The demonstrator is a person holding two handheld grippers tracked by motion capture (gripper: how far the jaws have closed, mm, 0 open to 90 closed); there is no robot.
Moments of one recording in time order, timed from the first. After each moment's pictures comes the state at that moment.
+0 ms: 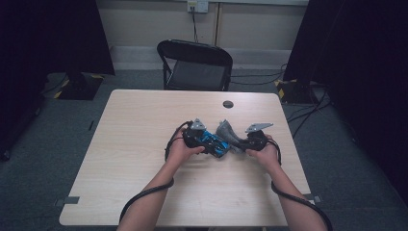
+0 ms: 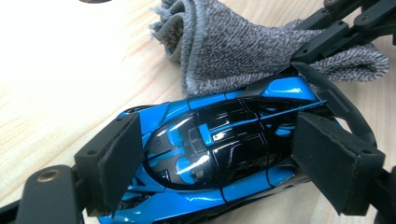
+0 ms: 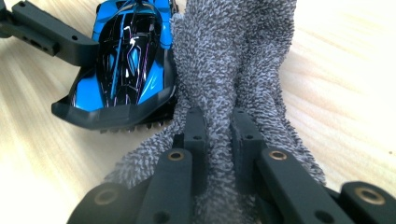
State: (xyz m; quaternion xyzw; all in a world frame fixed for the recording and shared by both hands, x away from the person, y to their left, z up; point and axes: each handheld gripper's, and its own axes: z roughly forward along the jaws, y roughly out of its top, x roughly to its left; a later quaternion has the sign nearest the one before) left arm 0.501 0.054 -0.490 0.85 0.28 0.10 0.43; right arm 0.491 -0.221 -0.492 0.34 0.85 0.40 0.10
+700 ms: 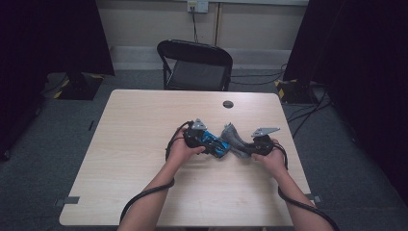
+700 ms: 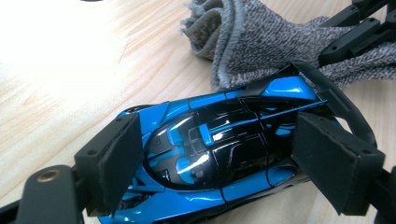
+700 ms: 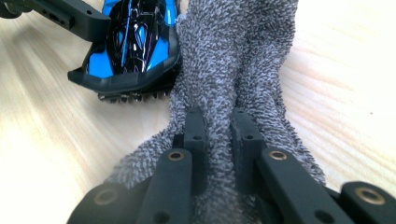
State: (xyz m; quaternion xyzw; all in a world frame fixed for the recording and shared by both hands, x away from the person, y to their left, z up) left arm 0.500 0.052 -0.489 0.85 0.28 0.10 0.43; right arm 0.474 -0.239 -0.491 0.34 0.85 0.40 0.10
